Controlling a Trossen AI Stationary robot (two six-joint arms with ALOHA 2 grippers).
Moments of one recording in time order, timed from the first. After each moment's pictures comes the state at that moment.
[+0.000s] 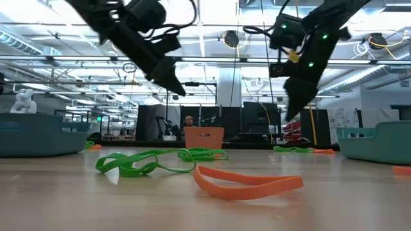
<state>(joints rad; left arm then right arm) 0.25 1.42 0.83 -0.03 -0.25 0.14 -0.25 1.39 0.82 -0.57 0.31 0.11</state>
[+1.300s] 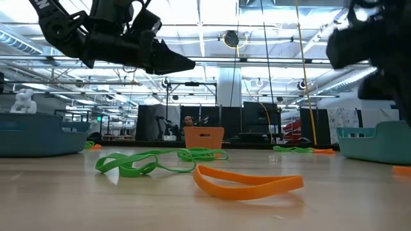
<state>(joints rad) 0.15 1.42 0.49 0.83 0.03 0.21 0.46 1.42 0.83 -0.65 -0.13 0.90</state>
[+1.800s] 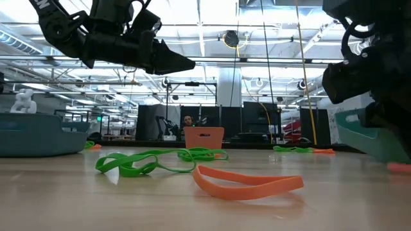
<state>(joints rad) 0.15 1.42 0.49 0.83 0.03 0.21 0.47 1.64 0.83 -0.52 -0.19 0.93</state>
